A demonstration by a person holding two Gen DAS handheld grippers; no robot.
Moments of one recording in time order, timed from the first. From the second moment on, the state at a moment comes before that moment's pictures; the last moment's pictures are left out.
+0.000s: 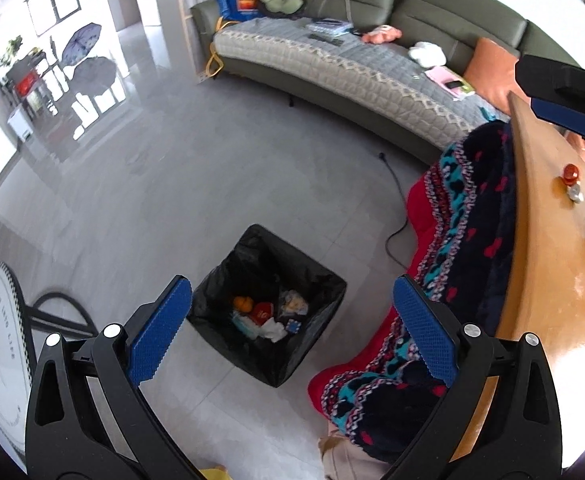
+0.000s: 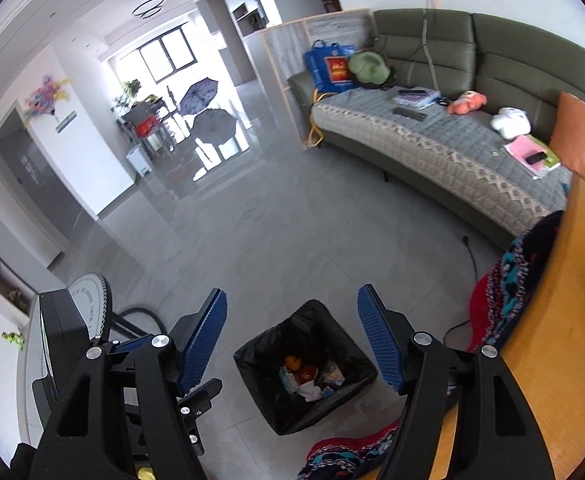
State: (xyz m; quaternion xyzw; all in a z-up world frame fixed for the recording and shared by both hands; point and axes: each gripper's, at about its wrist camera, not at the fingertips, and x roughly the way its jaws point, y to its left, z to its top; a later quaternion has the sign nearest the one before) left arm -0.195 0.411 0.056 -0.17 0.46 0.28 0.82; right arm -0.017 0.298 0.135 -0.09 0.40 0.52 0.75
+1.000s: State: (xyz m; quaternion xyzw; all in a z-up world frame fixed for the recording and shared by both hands) left arm -0.018 0.186 0.080 -0.05 0.48 0.07 0.88; right arm 0.112 0.018 0.114 0.01 0.42 0.31 0.85
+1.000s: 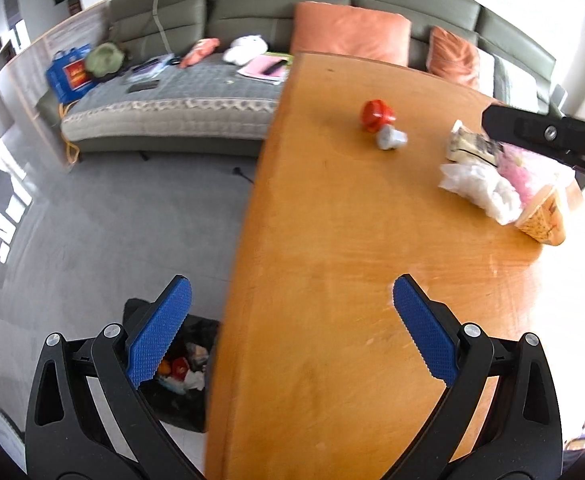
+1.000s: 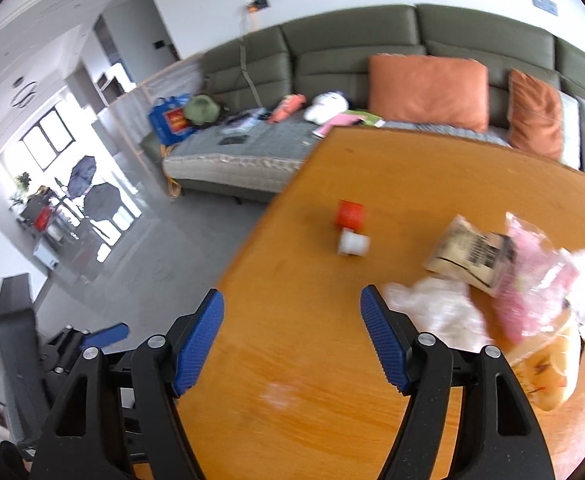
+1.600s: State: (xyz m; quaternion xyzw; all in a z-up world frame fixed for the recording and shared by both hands) left arm 0.059 0.137 0.053 -0.03 0.52 0.04 0.85; right arm 0.182 -0.014 0.027 -0.10 0.45 0.22 0.86
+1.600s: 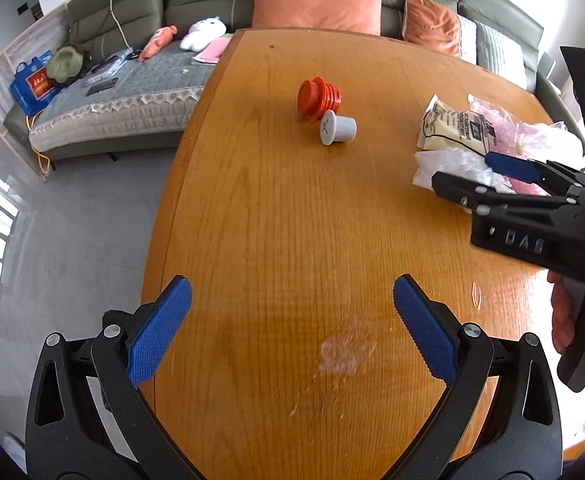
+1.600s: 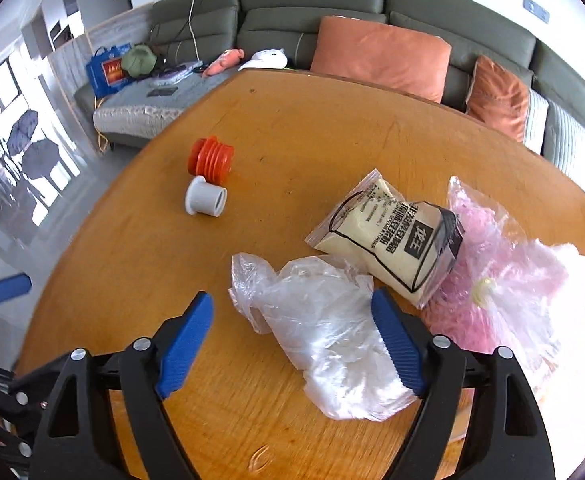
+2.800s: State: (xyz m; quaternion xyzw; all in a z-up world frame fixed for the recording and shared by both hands) left arm 0.189 0.113 0.018 -0.03 0.49 0.07 0.87; right arm 0.242 -0.048 0.087 0.05 0.42 0.23 0.88
